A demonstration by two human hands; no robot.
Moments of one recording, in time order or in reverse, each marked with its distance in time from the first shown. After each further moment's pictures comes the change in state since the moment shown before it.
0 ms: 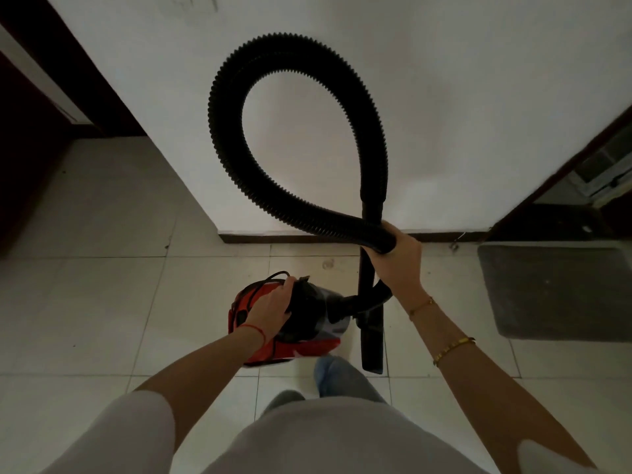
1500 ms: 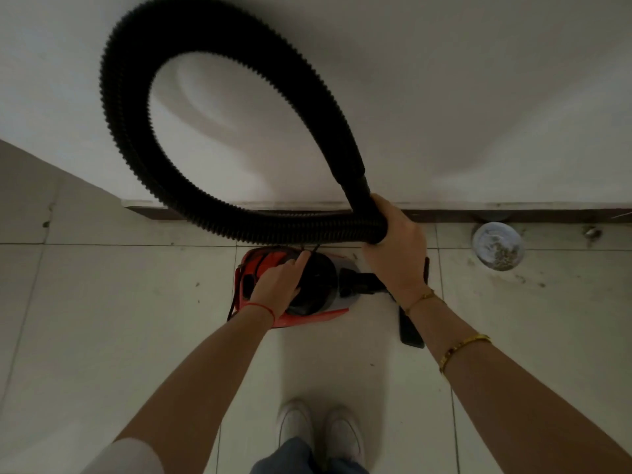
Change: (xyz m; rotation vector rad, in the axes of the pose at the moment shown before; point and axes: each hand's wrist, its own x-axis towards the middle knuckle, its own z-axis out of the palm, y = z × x) left_hand 0.486 -0.256 0.345 0.111 -0.122 0.034; right_hand 0.194 0.433 0.438 -0.135 -0.119 -0.019
